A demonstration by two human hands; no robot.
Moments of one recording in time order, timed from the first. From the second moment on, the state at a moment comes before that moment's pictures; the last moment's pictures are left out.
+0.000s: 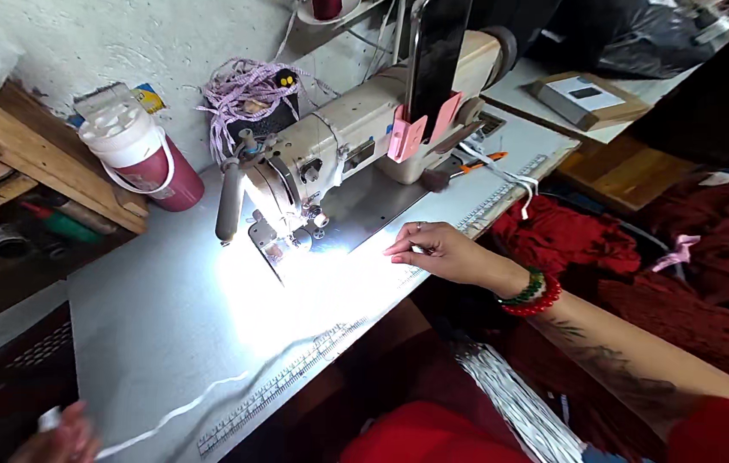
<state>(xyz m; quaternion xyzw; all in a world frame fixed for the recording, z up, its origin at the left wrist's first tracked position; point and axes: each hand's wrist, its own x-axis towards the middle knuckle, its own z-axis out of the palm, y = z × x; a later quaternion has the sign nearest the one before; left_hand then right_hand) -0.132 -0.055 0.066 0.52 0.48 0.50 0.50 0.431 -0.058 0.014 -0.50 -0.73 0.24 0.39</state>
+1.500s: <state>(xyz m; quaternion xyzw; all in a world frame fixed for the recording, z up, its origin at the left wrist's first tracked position) 0.131 0.071 0.001 0.79 0.54 0.17 0.21 0.310 0.053 0.020 -0.66 -0.68 0.28 0.16</state>
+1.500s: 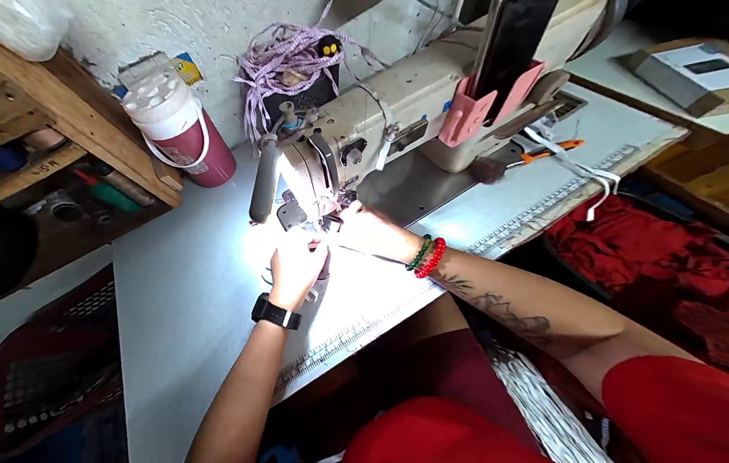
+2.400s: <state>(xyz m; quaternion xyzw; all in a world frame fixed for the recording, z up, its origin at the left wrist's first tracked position) 0.137 0.091 -0.004 0.77 0.59 0.17 0.18 0.526 -0.023 -0.004 -0.70 -0.61 -0.13 0.34</state>
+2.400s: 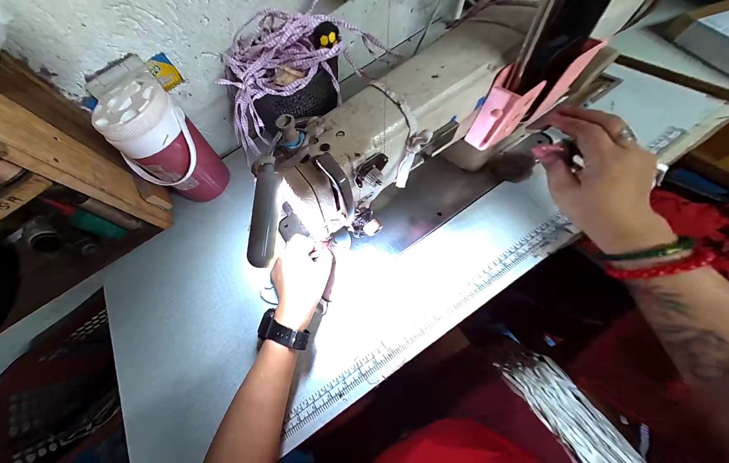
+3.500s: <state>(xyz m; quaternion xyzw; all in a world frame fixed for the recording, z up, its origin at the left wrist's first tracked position) 0.138 0.099 0.008 0.77 0.60 0.12 0.18 0.464 -0.048 -0.002 -0.70 -0.63 -0.02 0.33</state>
